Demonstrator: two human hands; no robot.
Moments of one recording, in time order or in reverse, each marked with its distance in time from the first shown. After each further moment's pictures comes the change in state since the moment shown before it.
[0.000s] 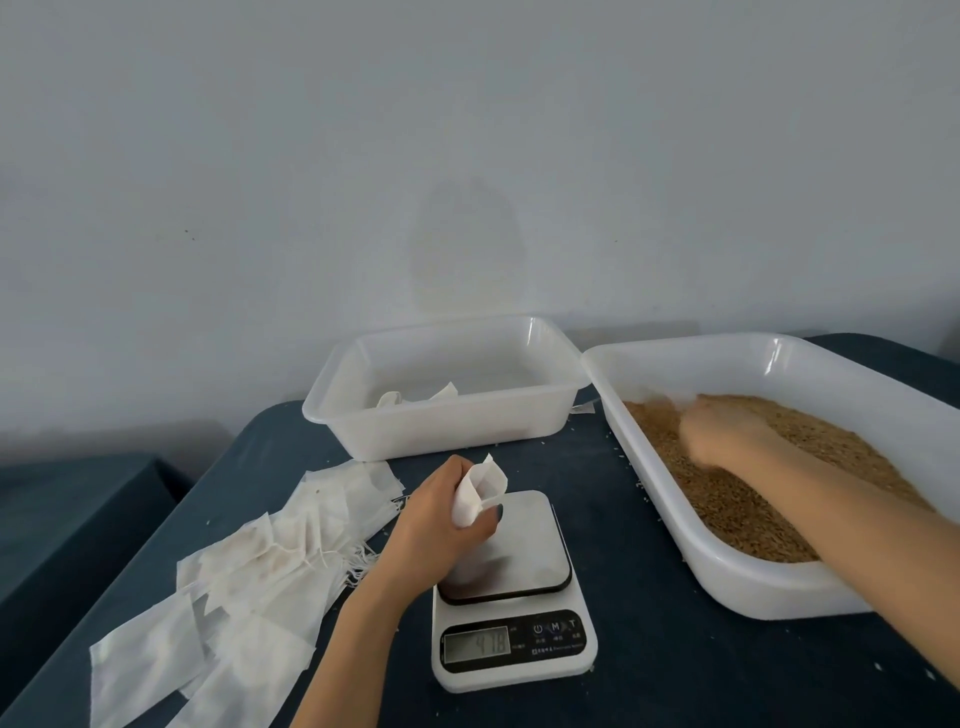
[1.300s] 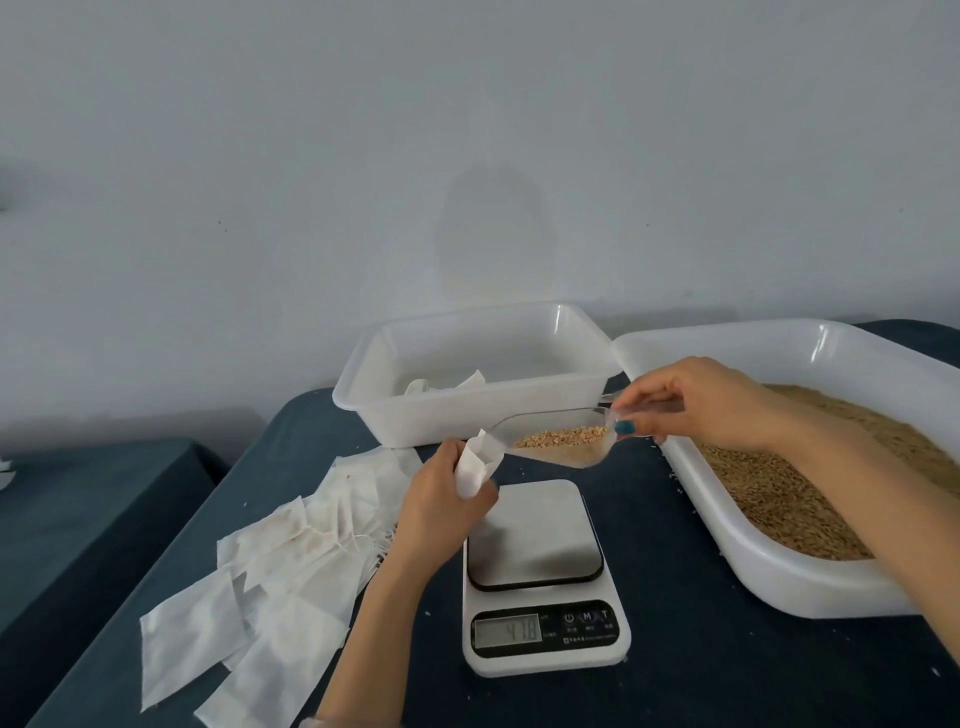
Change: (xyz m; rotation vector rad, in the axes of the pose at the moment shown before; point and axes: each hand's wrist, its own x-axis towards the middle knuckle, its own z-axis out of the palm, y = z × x) left_hand 0.004 -0.004 -0.010 0.095 0.113 -0.201; right_hand -0.050 -0.025 -0.037 0.579 0.028 -0.839
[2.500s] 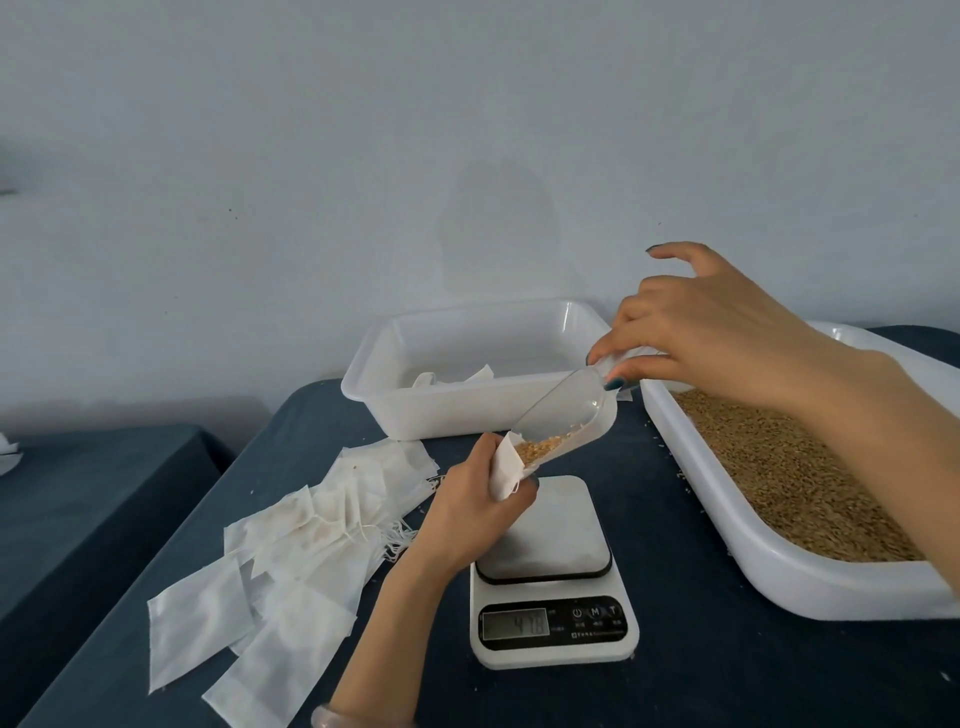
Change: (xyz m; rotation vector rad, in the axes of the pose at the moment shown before) left_hand -0.013 0.014 0.005 -0.125 -0.133 0.121; right_hand 0.003 -0.075 -0.038 -0.889 0.237 -0.395
